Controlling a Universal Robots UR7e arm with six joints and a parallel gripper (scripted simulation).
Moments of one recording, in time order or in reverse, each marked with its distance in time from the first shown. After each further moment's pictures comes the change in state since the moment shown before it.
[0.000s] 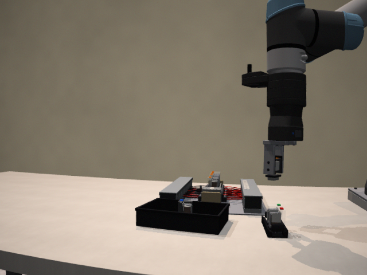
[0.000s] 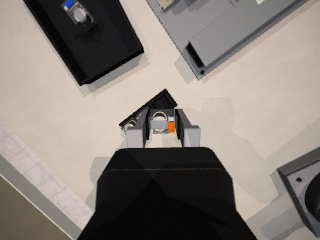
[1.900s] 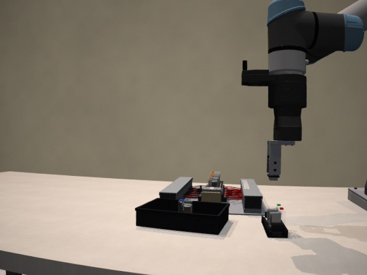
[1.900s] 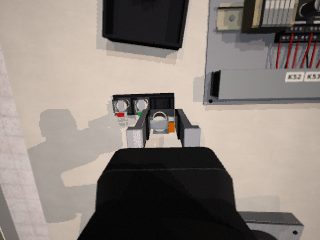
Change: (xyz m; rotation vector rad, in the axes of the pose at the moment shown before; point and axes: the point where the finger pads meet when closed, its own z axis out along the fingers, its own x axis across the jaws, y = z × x) arm 0.000 0.000 0.000 -0.002 -0.005 -0.616
